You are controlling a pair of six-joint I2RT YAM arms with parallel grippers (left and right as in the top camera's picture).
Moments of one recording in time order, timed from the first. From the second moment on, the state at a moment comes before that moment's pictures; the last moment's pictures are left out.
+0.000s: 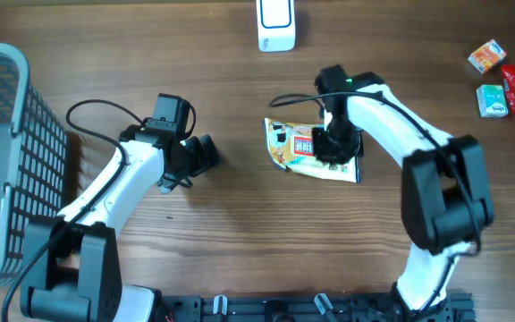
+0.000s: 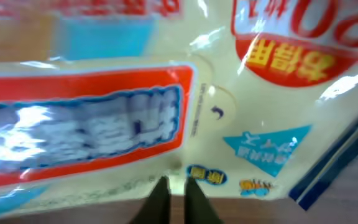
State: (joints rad) left arm -0.21 1.61 0.96 -0.72 0.12 -0.68; right arm 0.33 1.99 1.41 -1.09 -0.12 0.33
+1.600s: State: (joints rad) left arm -0.54 1.88 0.98 -0.14 0.49 -0.86; right arm 0.32 2.04 1.42 -0.90 -0.12 0.31
